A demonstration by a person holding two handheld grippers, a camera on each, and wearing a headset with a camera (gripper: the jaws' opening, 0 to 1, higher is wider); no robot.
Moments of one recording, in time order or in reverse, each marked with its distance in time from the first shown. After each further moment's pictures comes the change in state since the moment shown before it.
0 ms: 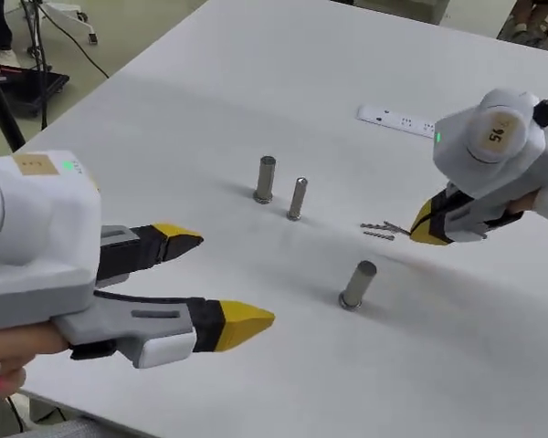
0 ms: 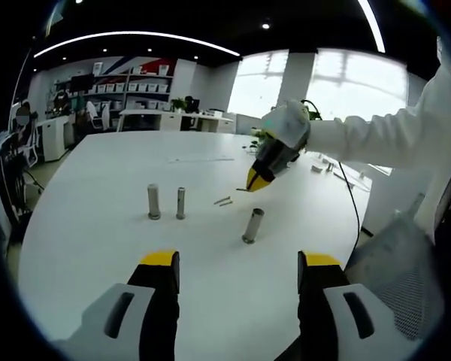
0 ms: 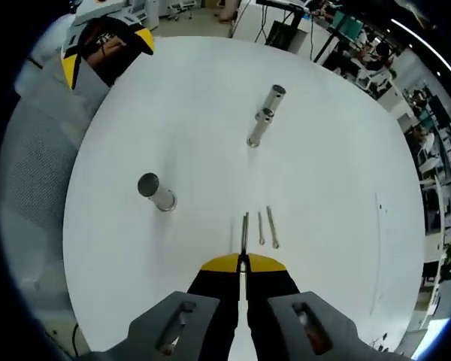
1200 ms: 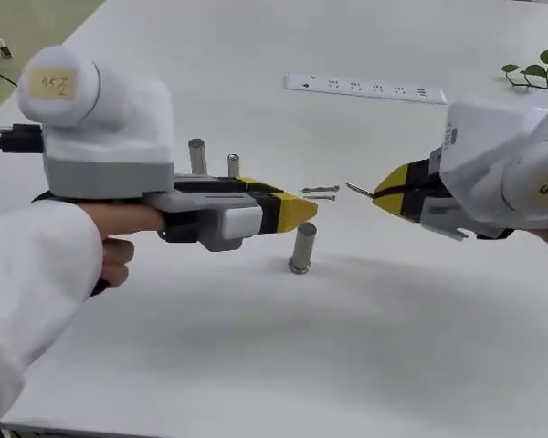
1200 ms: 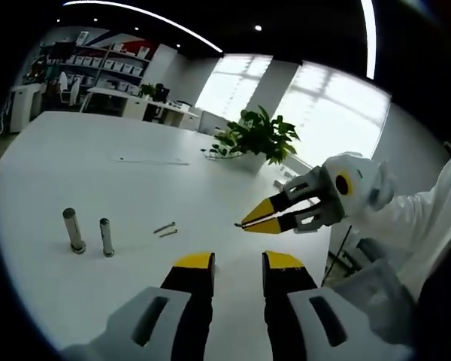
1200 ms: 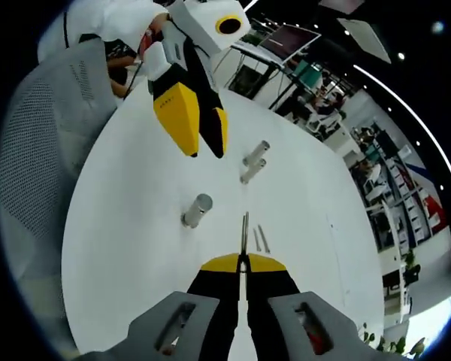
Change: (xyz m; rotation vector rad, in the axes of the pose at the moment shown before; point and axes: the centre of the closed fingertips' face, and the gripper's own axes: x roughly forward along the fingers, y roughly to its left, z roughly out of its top) left arm 0.096 -0.047 0.052 -0.141 0.019 -0.286; right arm -0.052 0.040 0.010 -0.033 -0.234 -0.346
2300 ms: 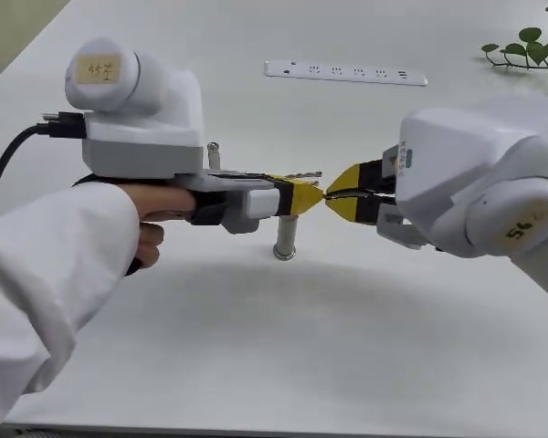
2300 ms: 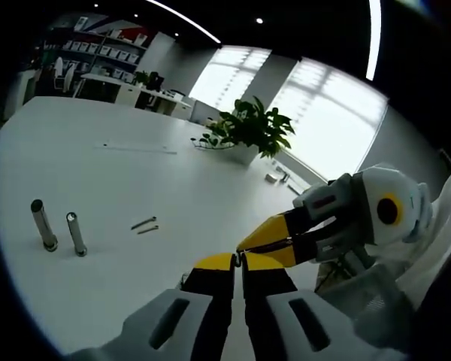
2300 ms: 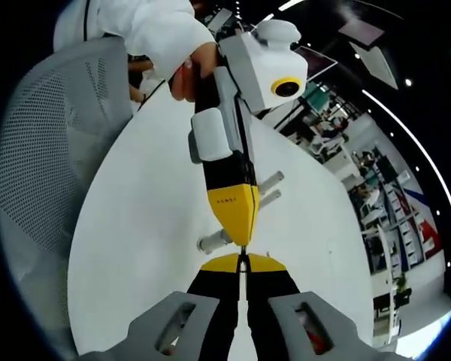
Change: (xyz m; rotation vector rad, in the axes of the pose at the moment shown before) left arm 0.030 -0.008 -0.008 -0.033 0.039 -0.051; right arm -0.006 0.023 0.037 -0.095 -0.076 -0.020
